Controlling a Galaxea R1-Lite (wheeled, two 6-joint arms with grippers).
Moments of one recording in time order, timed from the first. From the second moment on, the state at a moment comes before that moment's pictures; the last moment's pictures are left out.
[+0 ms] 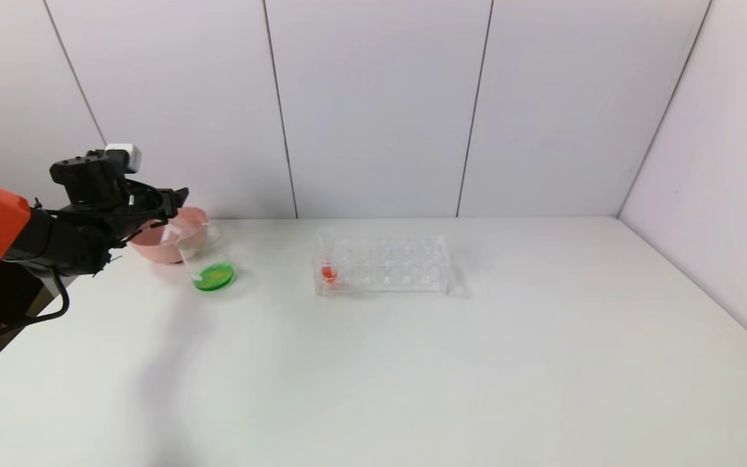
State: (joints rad) left arm 0.18 2.24 -1.40 -0.78 -0.06 0.04; right arm 0.00 0.00 0.00 0.00 -0.02 0.06
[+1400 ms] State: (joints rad) left arm 0.14 0.73 -0.70 -0.53 -0.73 -0.28; right arm 0.00 0.00 0.00 -0.01 -0.02 0.05
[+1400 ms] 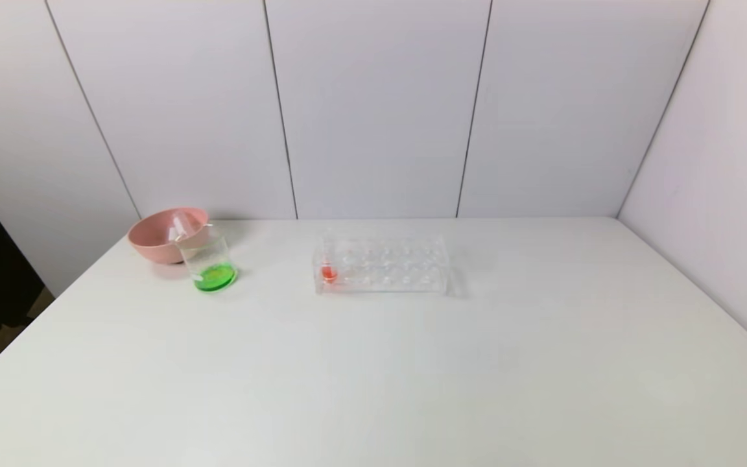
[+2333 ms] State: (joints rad) left arm -0.01 0.11 -0.47 0.16 -0.25 0.01; right arm 0.00 0.00 0.00 -0.01 -0.02 0.06
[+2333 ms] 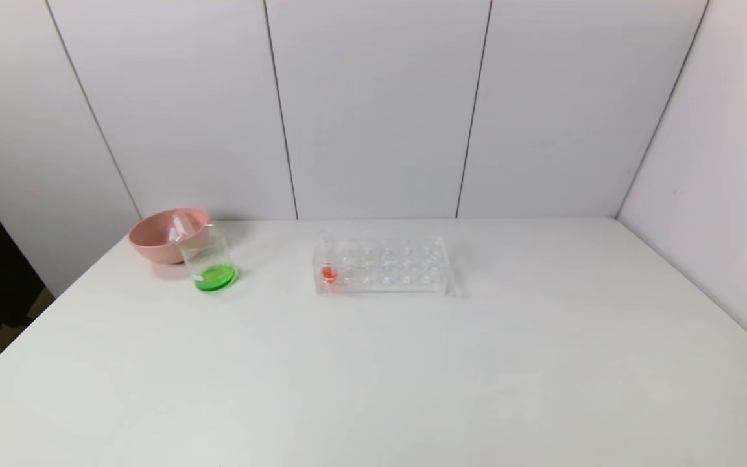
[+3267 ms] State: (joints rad) left arm 0.00 0.00 -0.06 0.15 0.01 0.01; right arm 0.00 0.00 0.00 -0.01 -0.02 0.05
